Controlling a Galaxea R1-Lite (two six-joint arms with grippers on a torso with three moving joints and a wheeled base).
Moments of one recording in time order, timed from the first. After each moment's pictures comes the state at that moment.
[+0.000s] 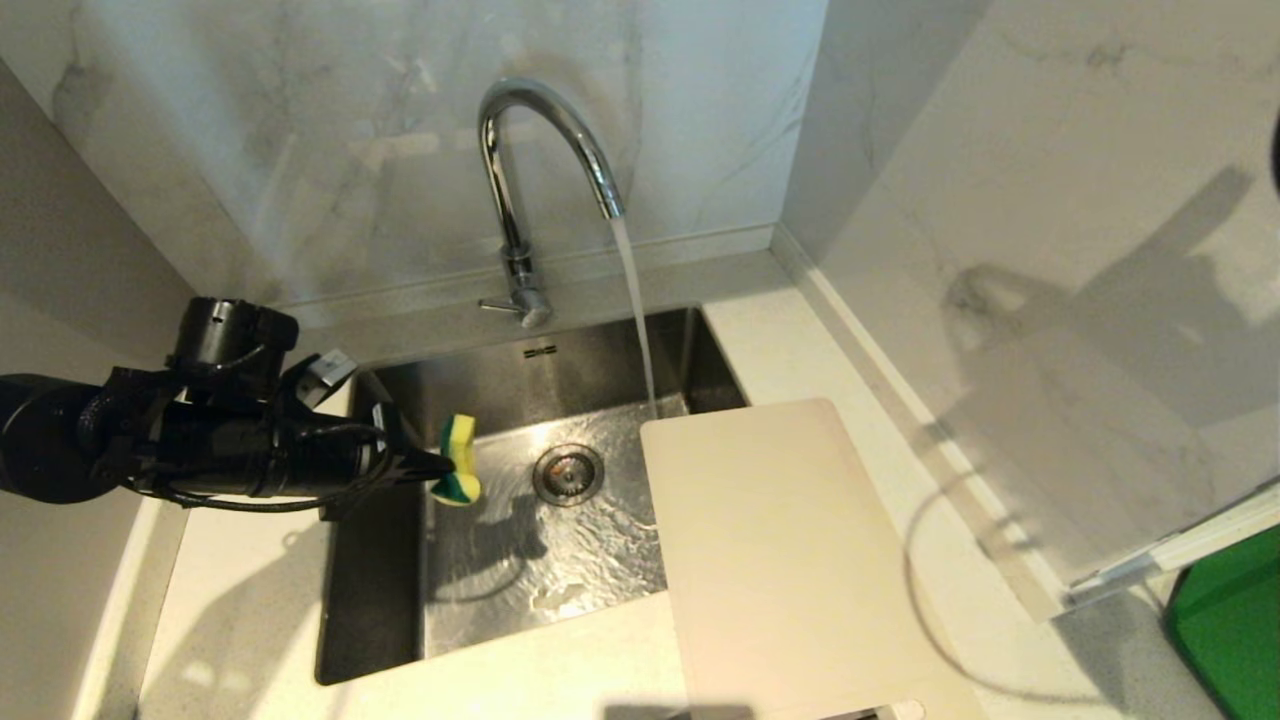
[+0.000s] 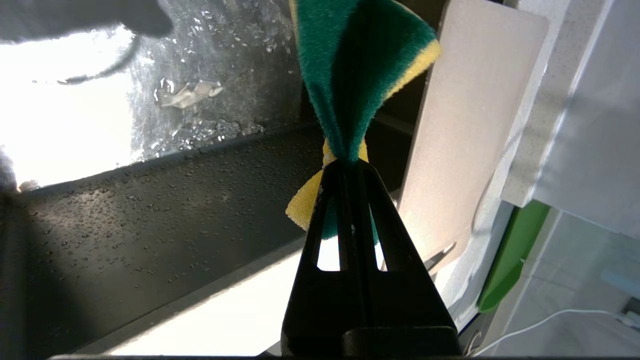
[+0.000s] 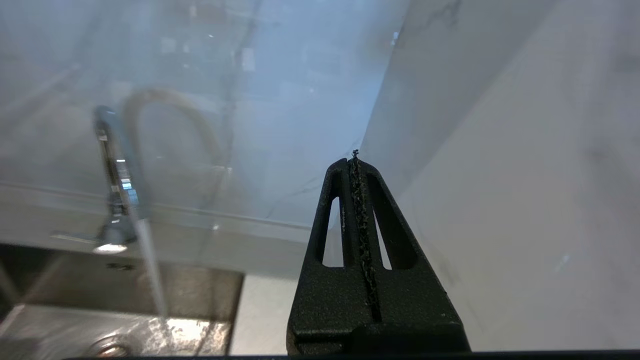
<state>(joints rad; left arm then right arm) -0.26 1.76 -1.07 -0.05 -0.41 -0.68 0.22 1.28 -1.48 -0.22 0.06 -0.28</state>
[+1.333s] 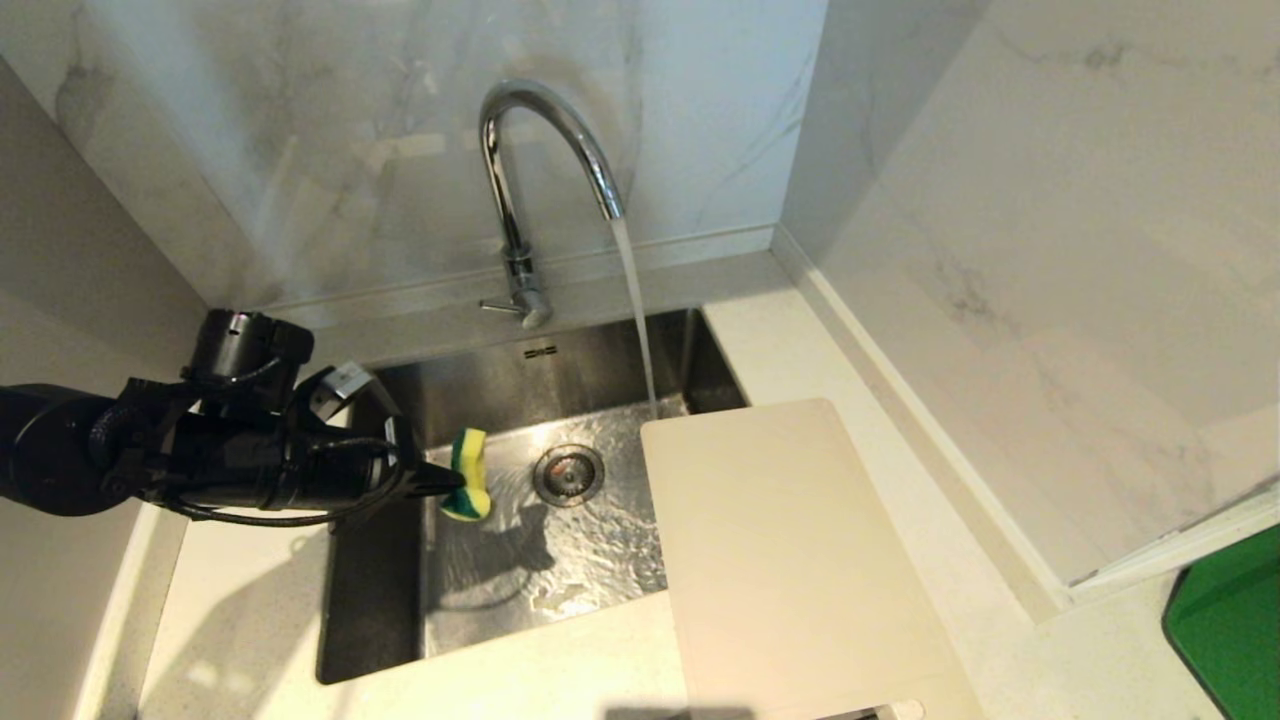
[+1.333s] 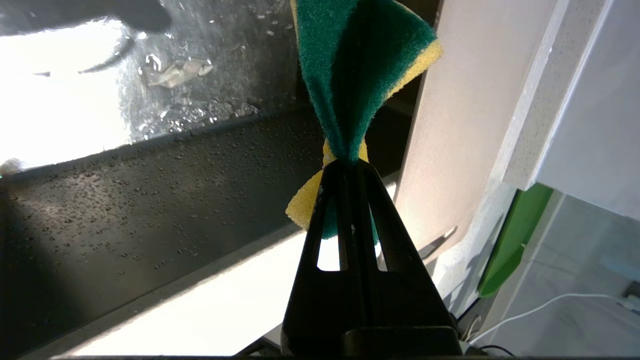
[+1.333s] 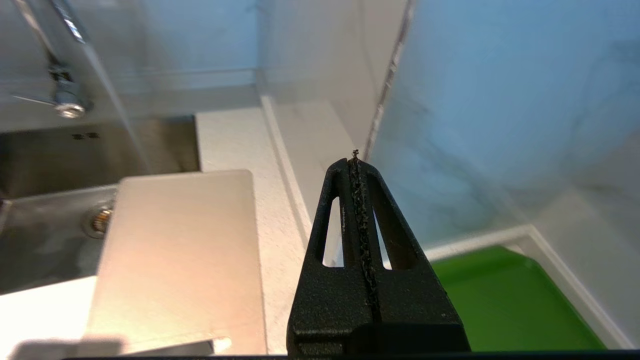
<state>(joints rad) -0.30 1.76 -1.05 -0.06 -0.41 -0.68 0.19 0.28 -0.86 0.33 -0.26 -0.14</state>
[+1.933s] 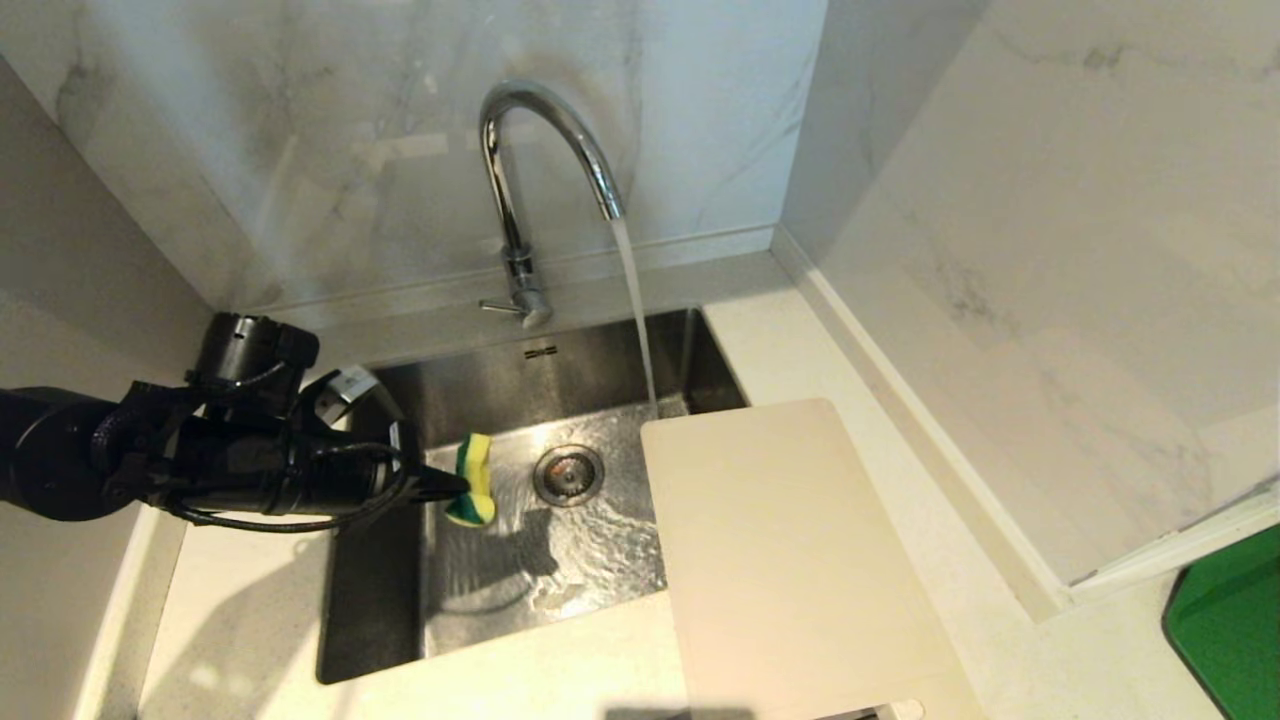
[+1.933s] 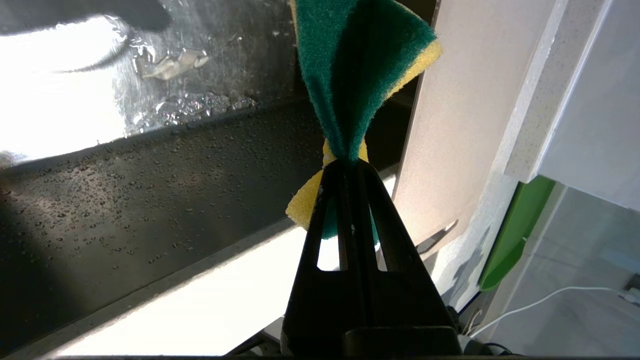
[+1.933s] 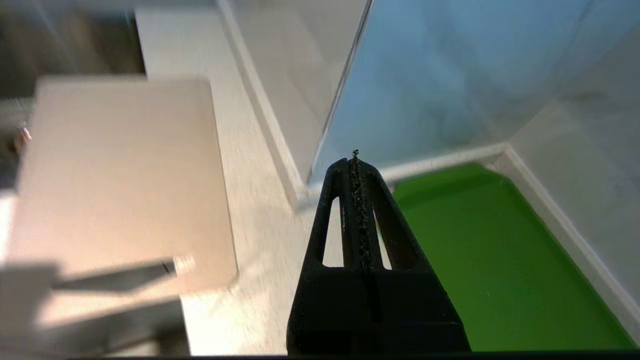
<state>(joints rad) -0.31 1.76 -1.04 -0.06 -0.41 -0.68 0.01 0.13 -0.58 0.35 -0.19 -0.16</state>
